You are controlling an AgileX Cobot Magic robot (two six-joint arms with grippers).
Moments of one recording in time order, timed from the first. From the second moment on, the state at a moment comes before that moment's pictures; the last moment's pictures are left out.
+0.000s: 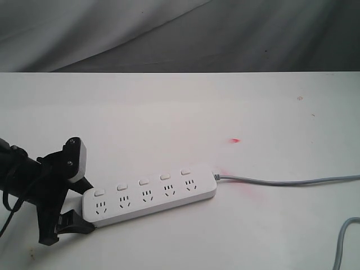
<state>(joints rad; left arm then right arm) 0.04 1.83 -0.72 -0.98 0.65 2.09 -0.02 0.07 0.00 0.10 0.04 -0.10</state>
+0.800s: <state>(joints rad) 0.04 1.83 -0.72 -0.98 0.65 2.09 0.10 0.67 -0.57 0.17 0.32 -0.08</state>
